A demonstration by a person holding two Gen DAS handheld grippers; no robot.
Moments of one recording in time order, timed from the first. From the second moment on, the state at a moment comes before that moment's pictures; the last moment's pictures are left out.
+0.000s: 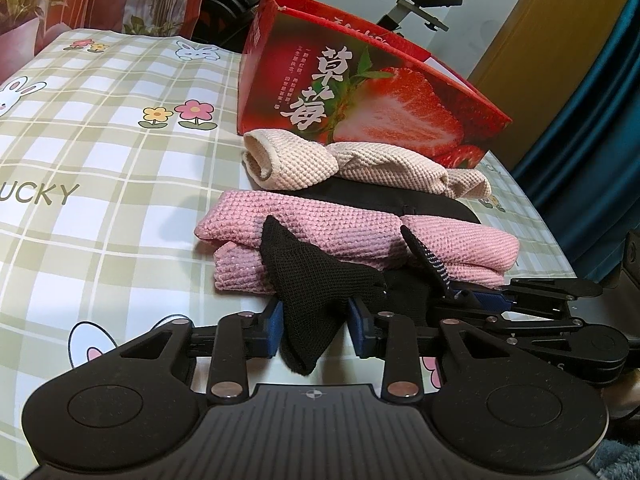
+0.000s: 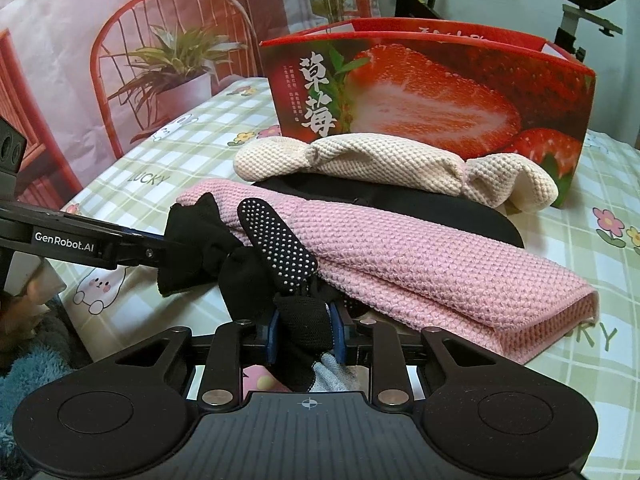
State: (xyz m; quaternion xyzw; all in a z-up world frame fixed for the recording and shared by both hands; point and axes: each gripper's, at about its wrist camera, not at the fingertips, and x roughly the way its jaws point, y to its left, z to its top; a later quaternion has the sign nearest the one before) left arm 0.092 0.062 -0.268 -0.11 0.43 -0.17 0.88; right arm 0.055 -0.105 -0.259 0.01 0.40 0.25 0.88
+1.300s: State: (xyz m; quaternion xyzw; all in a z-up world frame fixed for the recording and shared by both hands) left arm 0.089 0.030 -0.233 -0.07 0.37 -0.22 0.90; right arm 0.039 -0.144 -0.230 0.06 0.30 0.19 0.93
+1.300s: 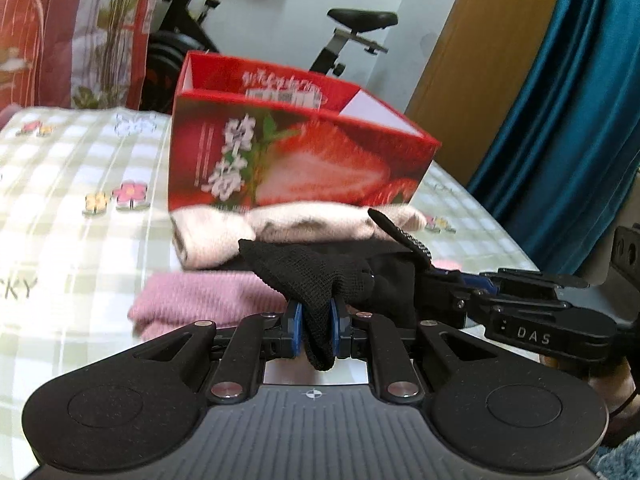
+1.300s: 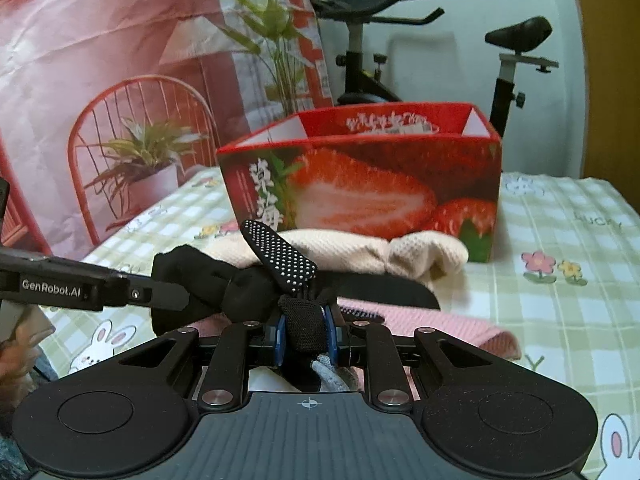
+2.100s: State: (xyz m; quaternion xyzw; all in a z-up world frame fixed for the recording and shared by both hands) left arm 0.091 0.038 -0.250 -0.10 0.39 -0.22 0.89; right arm 0.042 -0.141 -0.237 0.05 0.31 0.20 0.93
